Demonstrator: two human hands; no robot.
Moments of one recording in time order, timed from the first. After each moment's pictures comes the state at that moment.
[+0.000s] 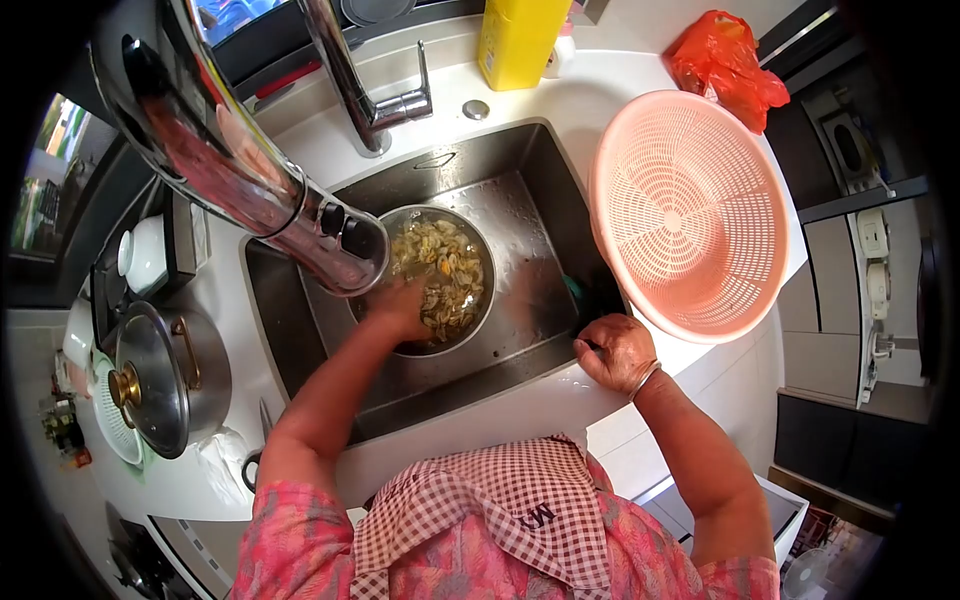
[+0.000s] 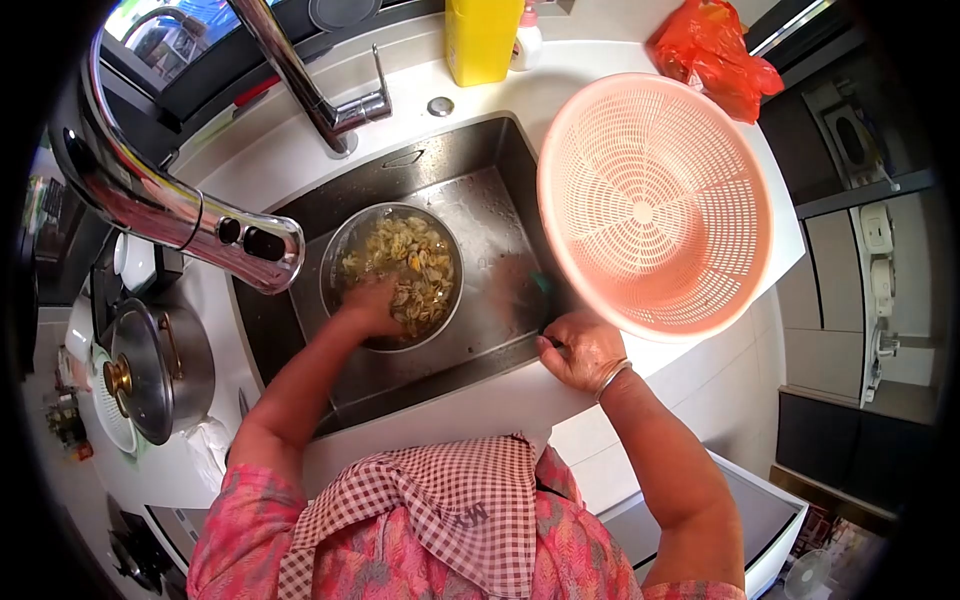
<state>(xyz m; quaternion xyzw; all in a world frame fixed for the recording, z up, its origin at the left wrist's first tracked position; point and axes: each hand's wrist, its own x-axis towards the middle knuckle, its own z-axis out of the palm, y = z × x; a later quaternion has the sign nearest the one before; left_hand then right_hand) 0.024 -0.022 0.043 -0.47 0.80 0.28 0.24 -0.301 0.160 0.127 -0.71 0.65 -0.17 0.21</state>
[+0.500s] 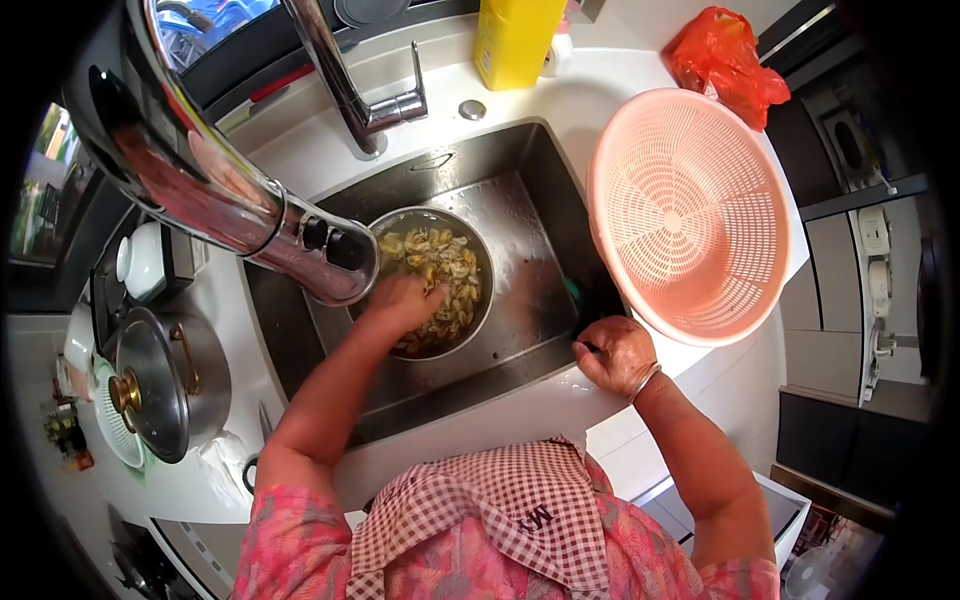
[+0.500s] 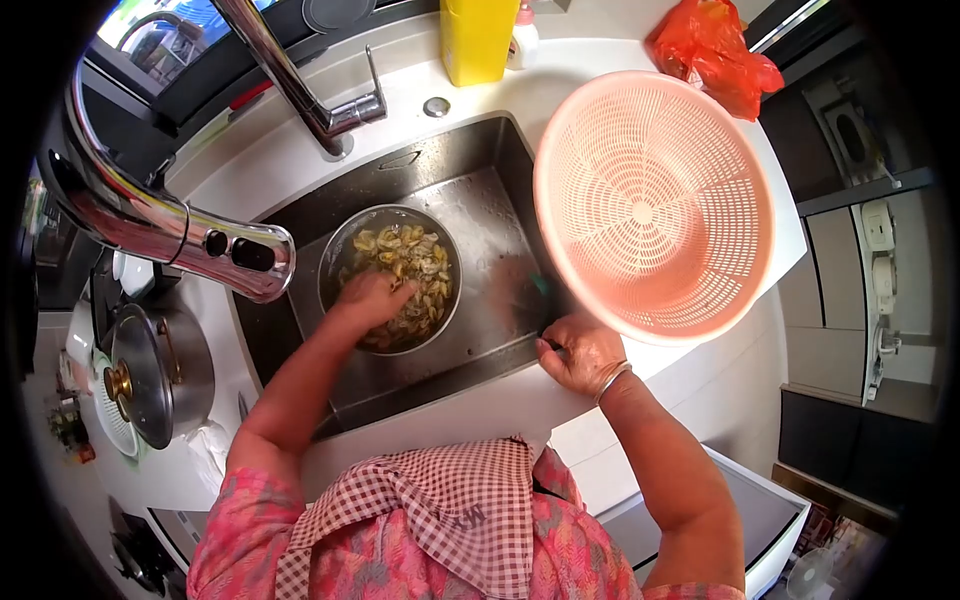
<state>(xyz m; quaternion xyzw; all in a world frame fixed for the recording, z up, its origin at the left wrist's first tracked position) 0.008 -0.035 0.045 -0.52 0.78 0.31 0.16 -0.301 0.160 0.130 -0.71 0.65 -0.17 0.21</state>
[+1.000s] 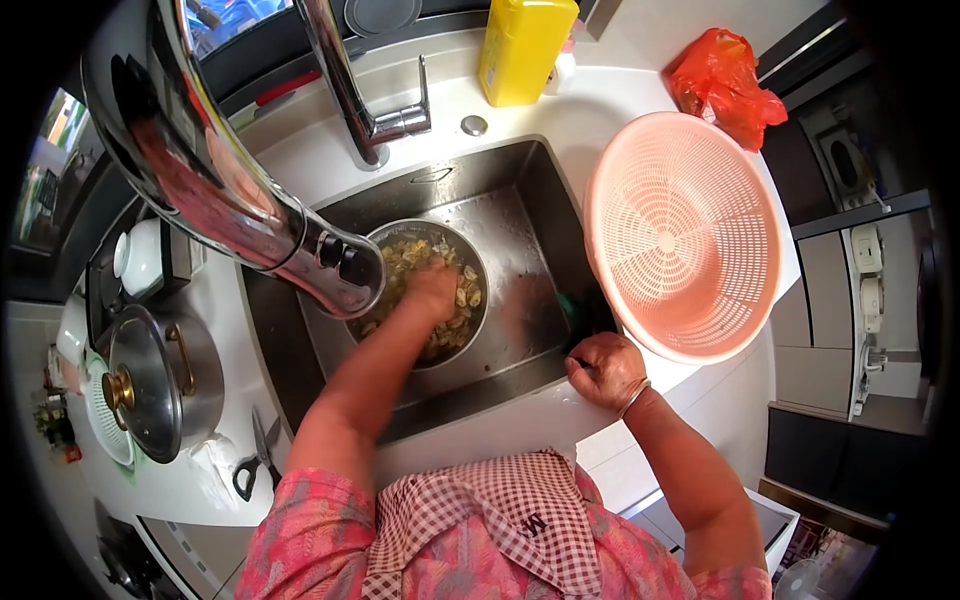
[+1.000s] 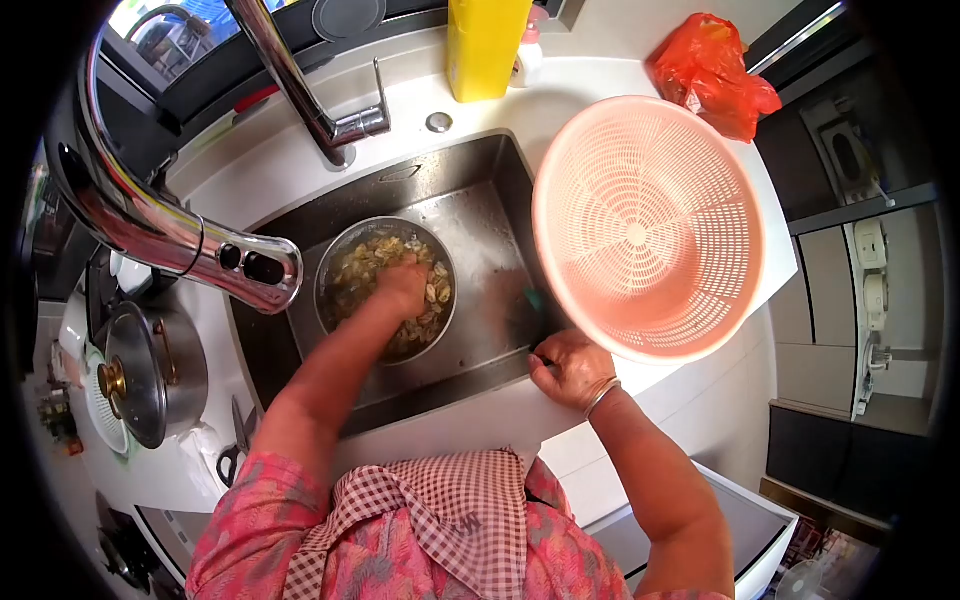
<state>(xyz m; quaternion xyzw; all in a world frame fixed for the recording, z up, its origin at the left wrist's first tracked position) -0.053 -0.052 0.001 -0.46 0.84 0.23 0.18 -0.300 0.158 0.134 -0.71 0.65 -0.15 0.22</state>
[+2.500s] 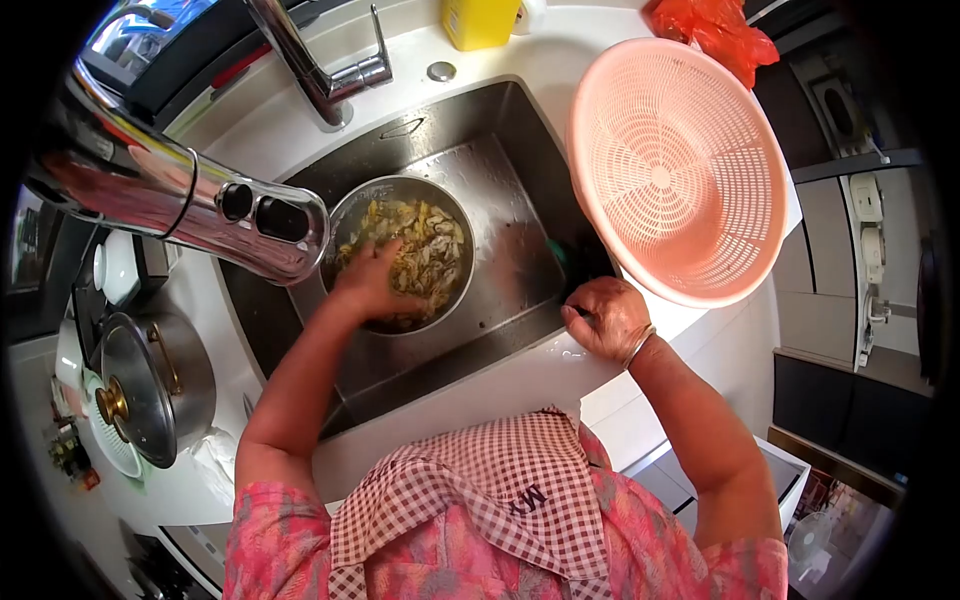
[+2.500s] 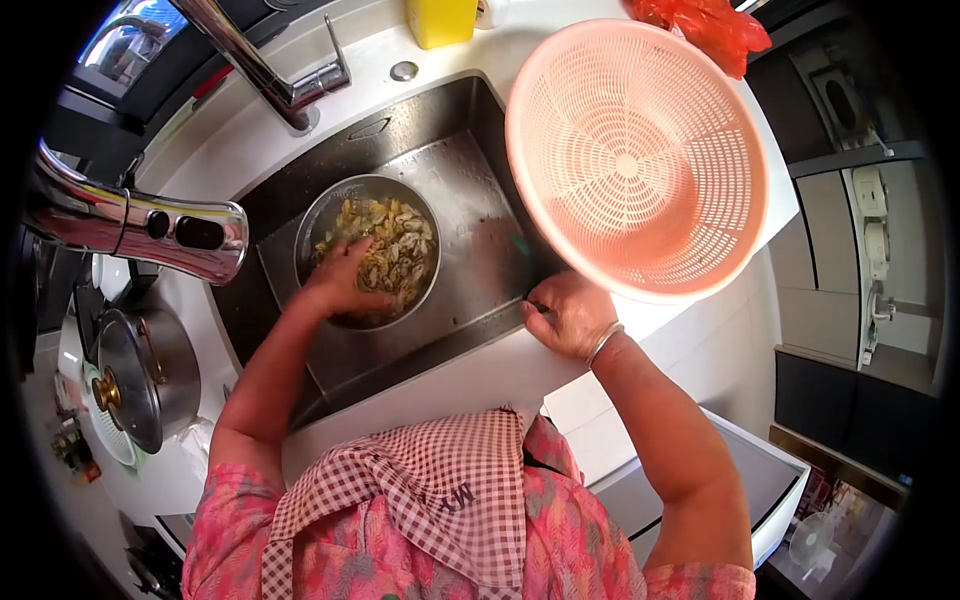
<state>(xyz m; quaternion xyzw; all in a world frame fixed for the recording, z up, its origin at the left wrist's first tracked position) 0.034 -0.027 0.051 -0.48 0.80 0.33 0.14 -0.302 0.159 0.128 -0.72 0.64 -0.17 0.20</state>
